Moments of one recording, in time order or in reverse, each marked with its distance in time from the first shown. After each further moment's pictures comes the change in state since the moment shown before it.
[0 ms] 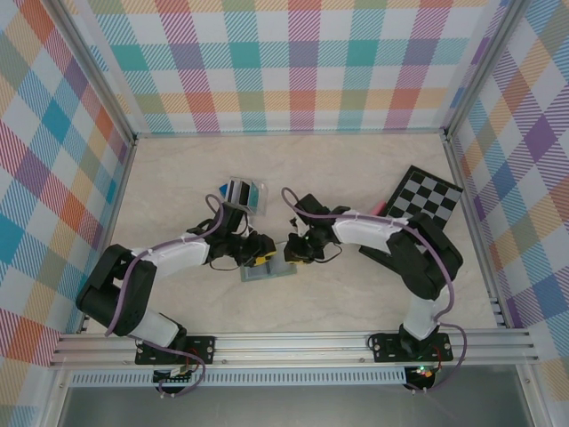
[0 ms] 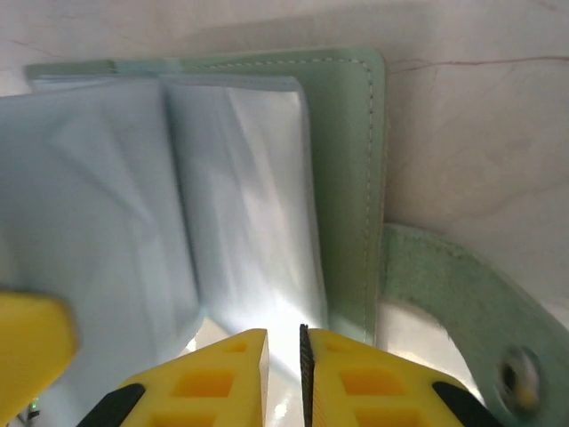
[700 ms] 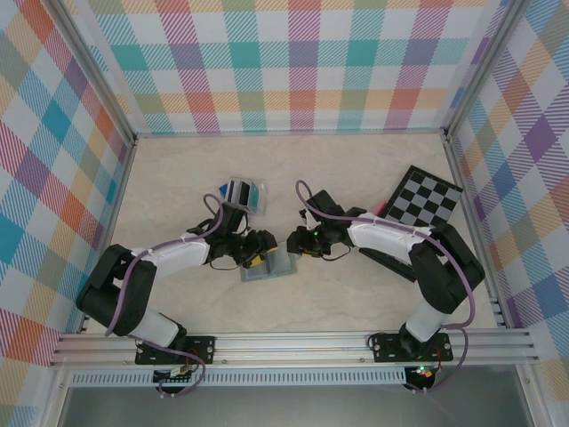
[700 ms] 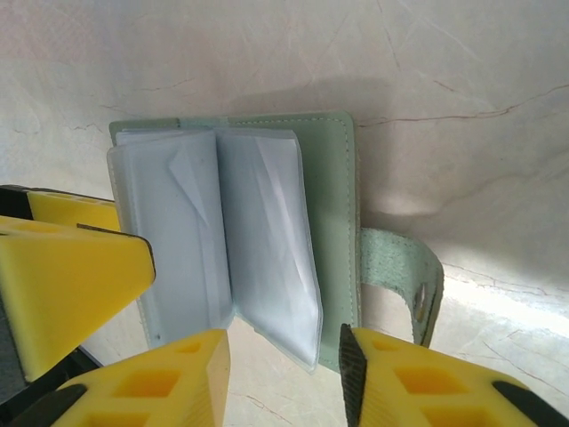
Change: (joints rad) left arm 0.002 -0.010 0.000 -0.013 -0.076 -0.014; right arm -0.023 -0.121 -0.070 0.065 0.037 0.041
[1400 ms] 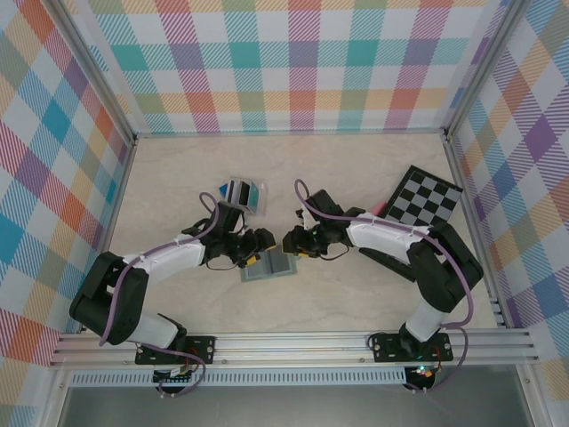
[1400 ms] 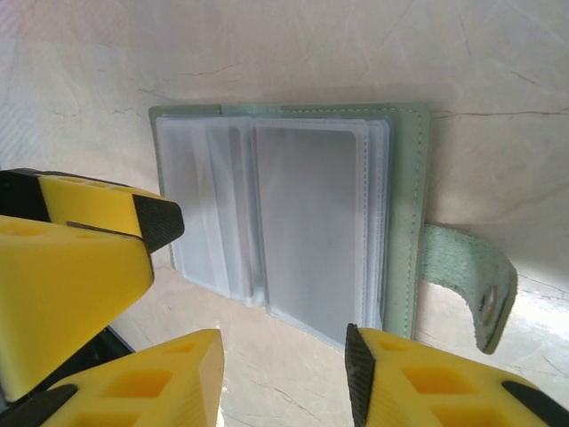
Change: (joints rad) left arm 0.018 -0.053 0.000 -0.053 -0.021 0.038; right arm 0.000 0.016 0.000 0.039 -0.071 0.000
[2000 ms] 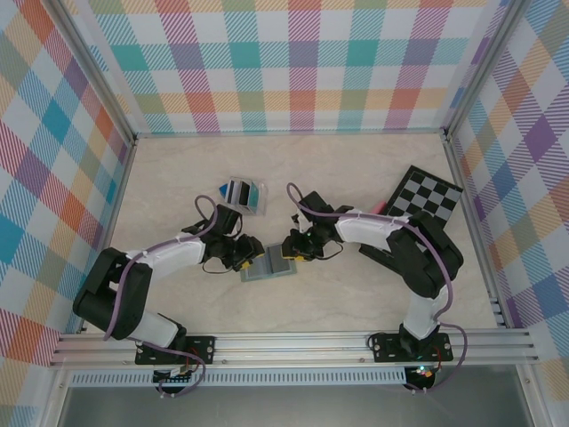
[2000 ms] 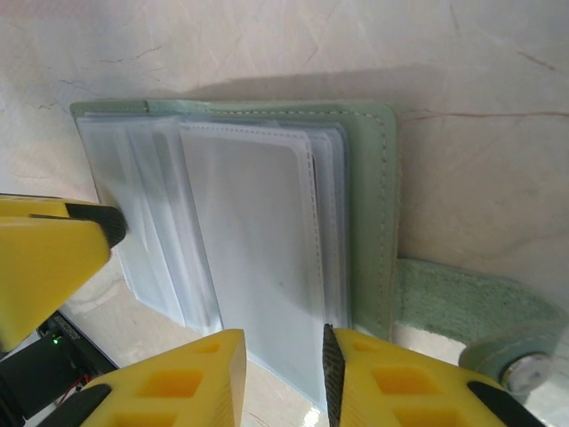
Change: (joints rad) left arm 0.027 0.038 0.000 -0.121 -0.097 -0.001; right arm 0.000 0.141 0.067 -0.033 -0.034 -0.008
